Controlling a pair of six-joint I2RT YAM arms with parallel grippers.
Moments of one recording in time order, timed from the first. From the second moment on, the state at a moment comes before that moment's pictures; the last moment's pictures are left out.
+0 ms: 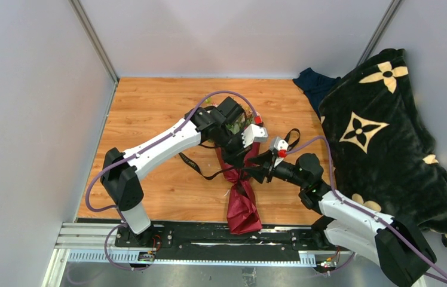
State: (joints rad) left arm -0.83 1.71 1.58 -0.95 0.57 0.42; right arm 0.60 0.94 0.28 0.66 -0.57 0.06
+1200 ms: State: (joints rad) left arm -0.71 1.30 1.11 -0.75 0.56 0.57; right arm 0.63 0.89 0.27 0.70 -0.55 -0.06
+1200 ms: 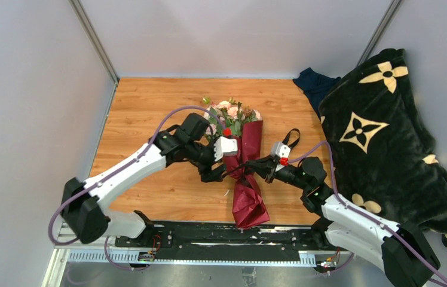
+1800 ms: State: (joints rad) left arm -0.77 1.41 0.90 -0.15 0.72 0.34; right arm 0.63 0.84 0.23 0.63 -0.51 -0.08
